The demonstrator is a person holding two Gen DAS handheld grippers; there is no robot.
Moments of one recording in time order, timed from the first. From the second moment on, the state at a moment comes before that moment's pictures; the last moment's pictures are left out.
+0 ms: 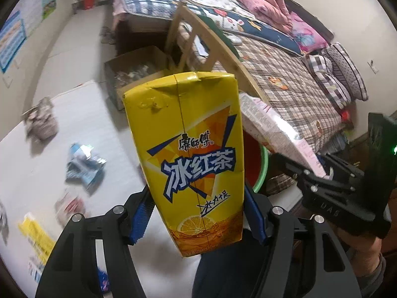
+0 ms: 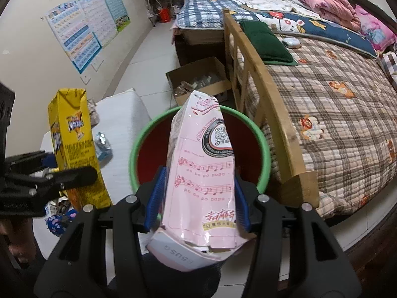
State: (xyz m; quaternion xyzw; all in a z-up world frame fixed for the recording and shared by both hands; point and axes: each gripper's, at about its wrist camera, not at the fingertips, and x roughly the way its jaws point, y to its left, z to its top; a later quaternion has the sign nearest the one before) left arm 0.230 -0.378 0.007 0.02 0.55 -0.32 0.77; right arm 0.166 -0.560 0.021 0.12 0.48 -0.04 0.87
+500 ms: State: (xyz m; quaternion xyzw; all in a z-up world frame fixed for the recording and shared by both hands) left arm 0.275 -0.428 -0.016 0.04 0.57 -0.35 0.74; right arm 0.182 -0.575 -0.004 0.13 0.49 -0.05 0.86
